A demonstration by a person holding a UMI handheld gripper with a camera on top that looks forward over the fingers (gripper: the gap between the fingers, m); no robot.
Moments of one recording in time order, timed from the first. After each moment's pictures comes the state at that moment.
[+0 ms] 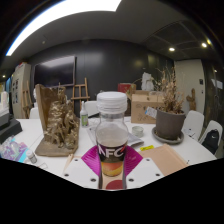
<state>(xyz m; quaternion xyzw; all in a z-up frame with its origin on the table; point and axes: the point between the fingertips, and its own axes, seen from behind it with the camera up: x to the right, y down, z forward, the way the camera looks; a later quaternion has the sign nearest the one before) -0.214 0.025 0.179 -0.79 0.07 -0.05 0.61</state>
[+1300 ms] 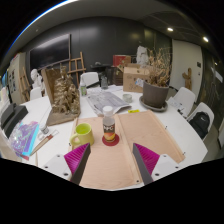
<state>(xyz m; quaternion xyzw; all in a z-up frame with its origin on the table) -0.226 -0.179 0.174 -0.88 0.10 -0.04 0.46</state>
